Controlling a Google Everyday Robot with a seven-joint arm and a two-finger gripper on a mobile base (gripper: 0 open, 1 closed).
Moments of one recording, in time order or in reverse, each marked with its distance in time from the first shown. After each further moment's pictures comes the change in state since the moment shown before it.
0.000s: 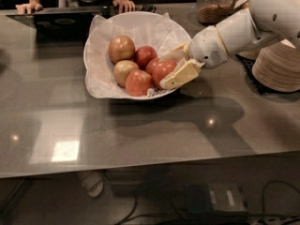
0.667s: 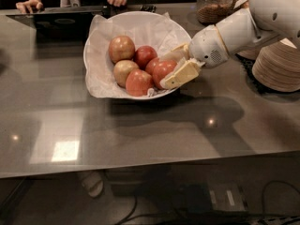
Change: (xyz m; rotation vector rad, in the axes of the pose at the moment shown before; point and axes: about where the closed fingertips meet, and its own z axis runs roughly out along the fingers) arm -0.002 0.000 -0.002 0.000 0.000 0.000
